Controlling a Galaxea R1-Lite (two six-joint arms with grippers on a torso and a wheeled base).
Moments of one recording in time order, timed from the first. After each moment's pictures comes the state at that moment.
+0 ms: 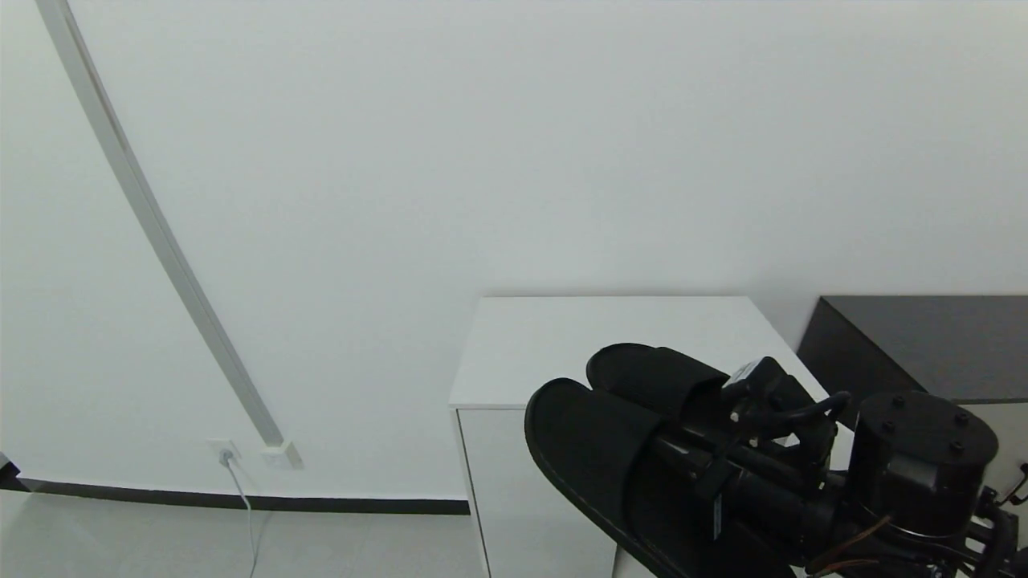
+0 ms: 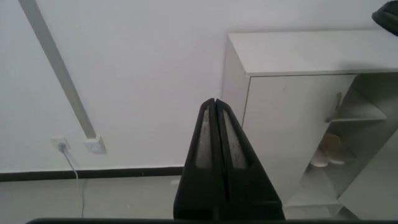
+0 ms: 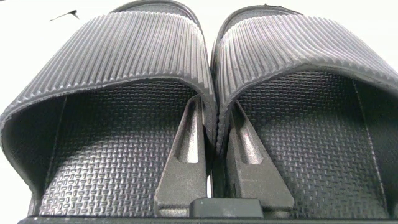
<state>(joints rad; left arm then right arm) 0.00 0.00 0.00 0.00 -0.02 0.01 0.78 1.71 -0.36 -1.22 -0.03 -0.04</state>
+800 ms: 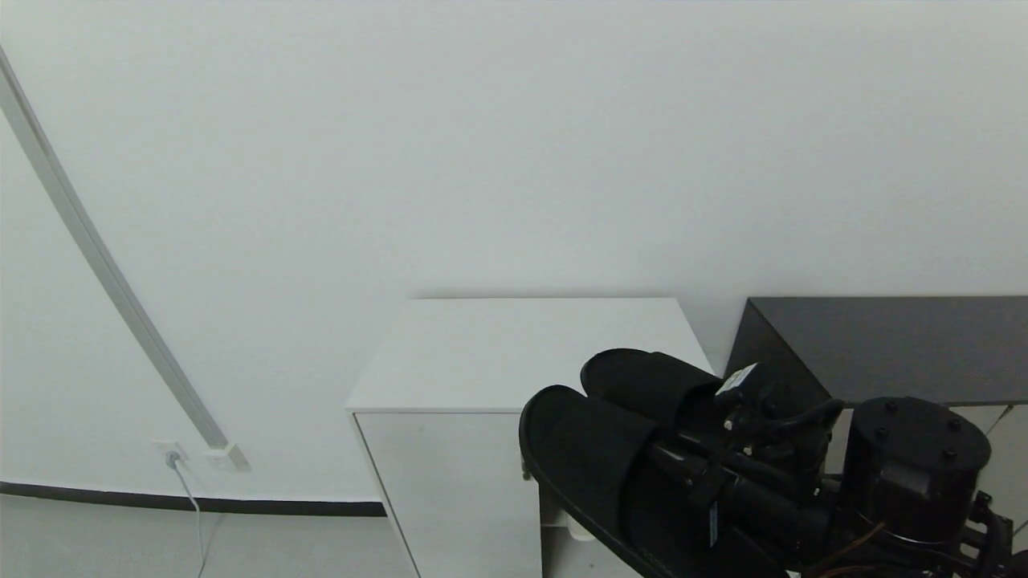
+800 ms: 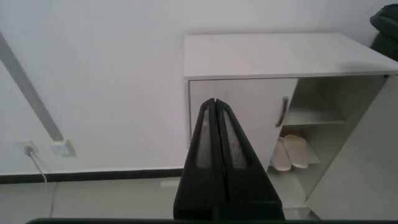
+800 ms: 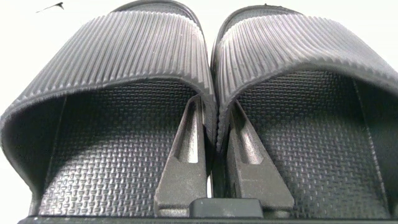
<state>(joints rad) 0.00 0.00 0.00 0.00 -0.02 0.01 0.78 1.73 -0.36 -1.22 -0.03 -0.04</state>
